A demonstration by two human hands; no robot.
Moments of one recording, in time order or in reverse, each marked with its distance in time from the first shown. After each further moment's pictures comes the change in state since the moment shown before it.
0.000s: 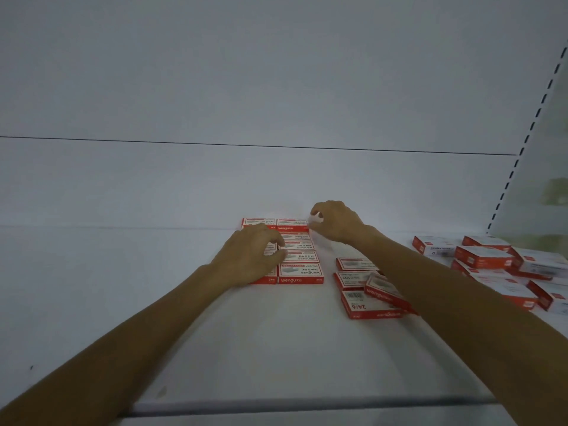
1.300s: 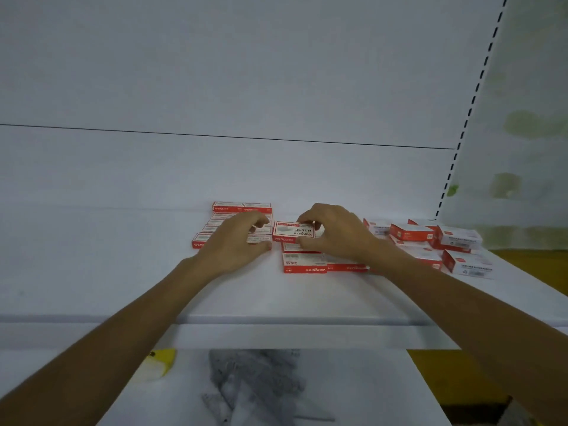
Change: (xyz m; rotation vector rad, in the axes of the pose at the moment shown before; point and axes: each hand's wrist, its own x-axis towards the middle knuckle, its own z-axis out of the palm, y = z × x) left_hand -0.040 0.079 0.020 -0.145 0.155 -0.033; right_hand -0.142 0.036 -0.056 -0.046 0.056 -0.311
